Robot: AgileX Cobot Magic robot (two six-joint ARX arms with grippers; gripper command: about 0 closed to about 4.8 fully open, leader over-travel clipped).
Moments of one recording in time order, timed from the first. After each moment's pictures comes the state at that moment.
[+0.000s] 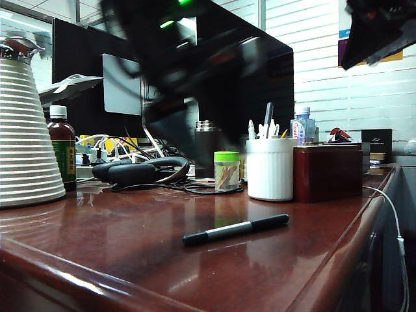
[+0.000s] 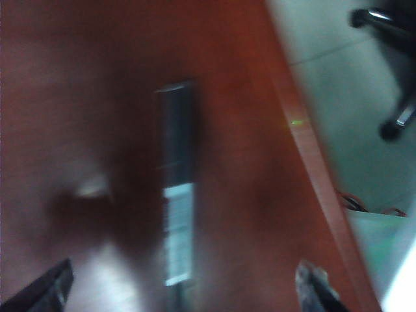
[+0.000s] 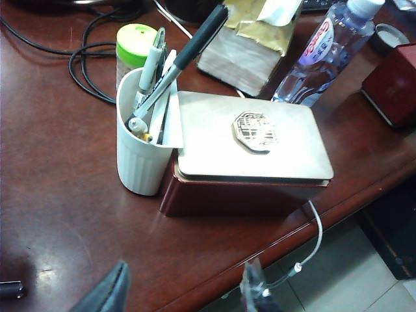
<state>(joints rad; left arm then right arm) -0.78 1.71 1.35 -0.75 0.27 0.19 0.39 0.98 0.82 -0.31 0.09 -0.24</state>
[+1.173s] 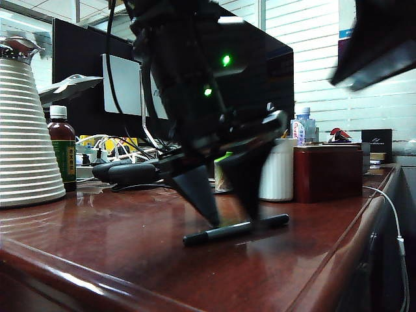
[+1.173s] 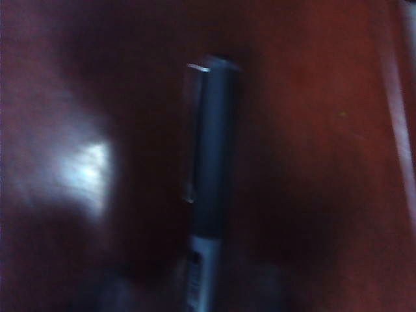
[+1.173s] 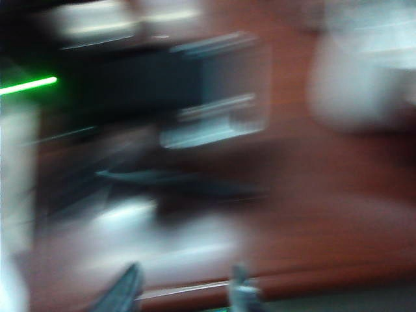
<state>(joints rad) -0.83 1.90 1.36 -0.69 0.17 0.05 0.39 0.96 0.82 -0.62 -0.41 -0.21</state>
